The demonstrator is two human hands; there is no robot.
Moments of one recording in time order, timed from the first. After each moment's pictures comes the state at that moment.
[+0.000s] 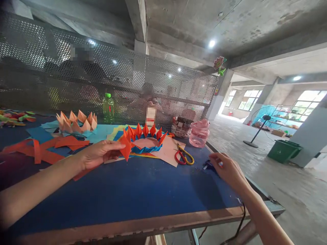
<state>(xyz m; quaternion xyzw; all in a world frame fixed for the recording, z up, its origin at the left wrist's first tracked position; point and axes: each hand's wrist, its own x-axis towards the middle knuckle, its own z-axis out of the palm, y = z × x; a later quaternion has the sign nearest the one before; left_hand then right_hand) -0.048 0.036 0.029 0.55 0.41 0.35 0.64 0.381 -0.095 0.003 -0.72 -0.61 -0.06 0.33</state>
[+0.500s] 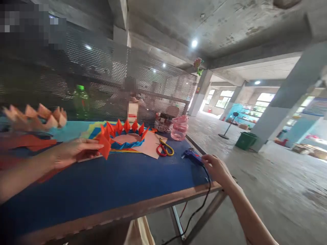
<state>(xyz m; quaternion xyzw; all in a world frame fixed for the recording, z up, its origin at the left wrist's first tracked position) -0.053 0.051 0.015 0.58 0.40 0.33 0.63 0.421 -0.152 -0.010 -0.78 -0.58 -0.06 0.25</state>
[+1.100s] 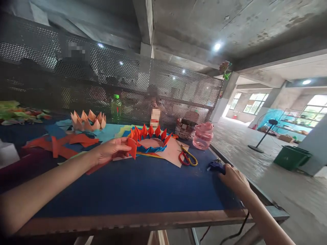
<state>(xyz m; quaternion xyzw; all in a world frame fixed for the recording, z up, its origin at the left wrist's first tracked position) -0.050 0.043 0.024 0.60 0.40 0.34 0.61 0.417 -0.090 -0.028 -0.85 -0.53 -0.08 0.06</state>
